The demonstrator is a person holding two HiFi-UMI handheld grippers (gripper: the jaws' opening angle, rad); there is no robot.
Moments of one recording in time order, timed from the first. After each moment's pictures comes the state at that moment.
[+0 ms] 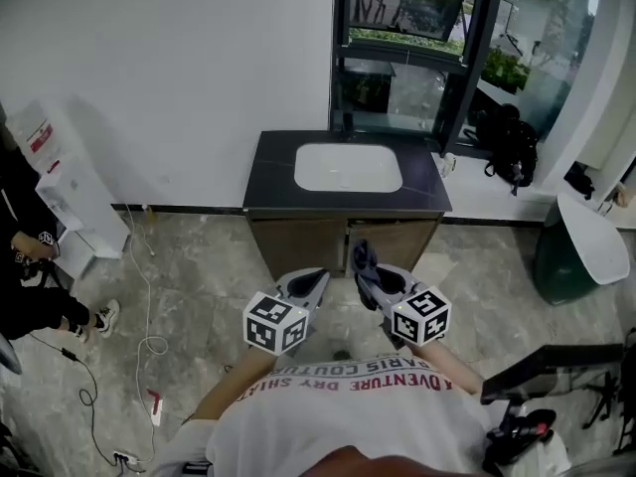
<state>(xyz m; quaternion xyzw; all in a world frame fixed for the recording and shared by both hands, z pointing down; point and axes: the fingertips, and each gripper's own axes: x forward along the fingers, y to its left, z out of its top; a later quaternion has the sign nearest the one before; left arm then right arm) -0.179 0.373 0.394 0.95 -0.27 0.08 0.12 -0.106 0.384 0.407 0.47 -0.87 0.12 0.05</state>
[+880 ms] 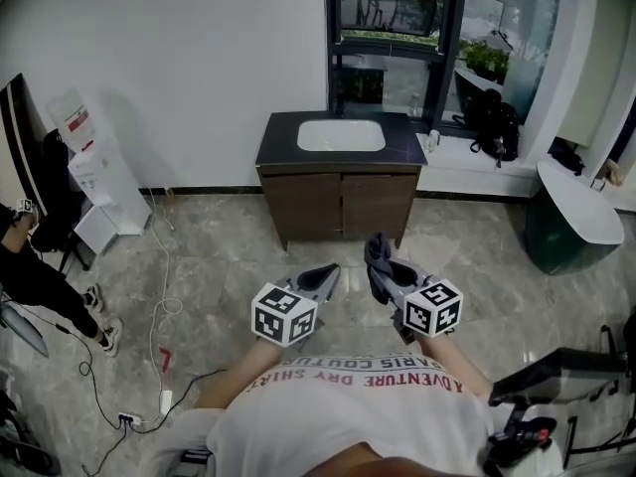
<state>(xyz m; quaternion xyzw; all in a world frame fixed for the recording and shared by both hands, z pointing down) -0.200 0.726 0.356 0.96 -0.25 0.08 0.11 -0.120 0.735 0.371 0.49 -0.86 0.13 0.03</state>
